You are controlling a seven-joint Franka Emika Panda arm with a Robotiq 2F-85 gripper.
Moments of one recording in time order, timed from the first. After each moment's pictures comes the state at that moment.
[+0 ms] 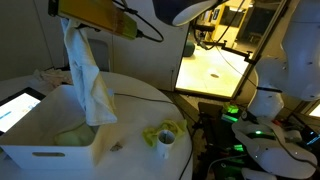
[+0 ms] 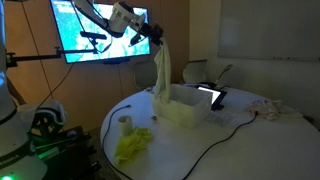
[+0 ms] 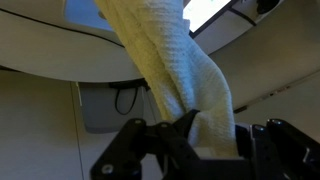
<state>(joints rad) 0.27 0.24 0.14 -1.66 -1.02 2.26 1.85</state>
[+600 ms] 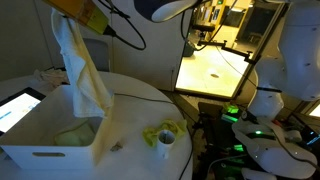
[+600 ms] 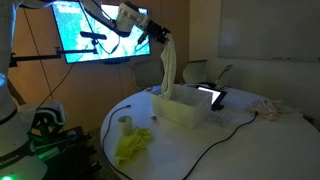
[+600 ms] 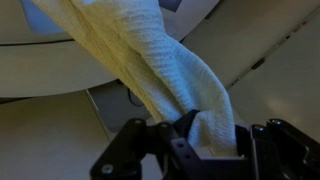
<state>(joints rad) 0.29 0.34 0.11 -1.50 -1.09 2.22 2.17</state>
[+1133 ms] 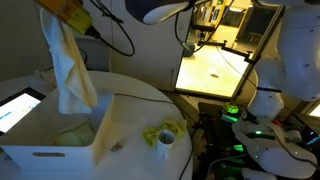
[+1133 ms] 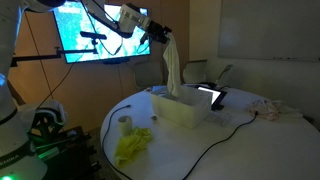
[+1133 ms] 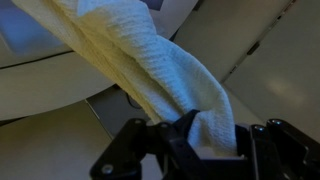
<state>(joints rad) 0.30 0.39 0.10 -1.43 -1.12 2.23 2.31</state>
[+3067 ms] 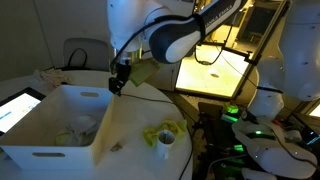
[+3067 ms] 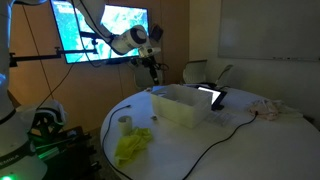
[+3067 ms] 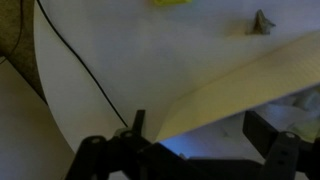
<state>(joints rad) 0.19 0.30 0.09 -1.92 -0.51 2.19 0.99</state>
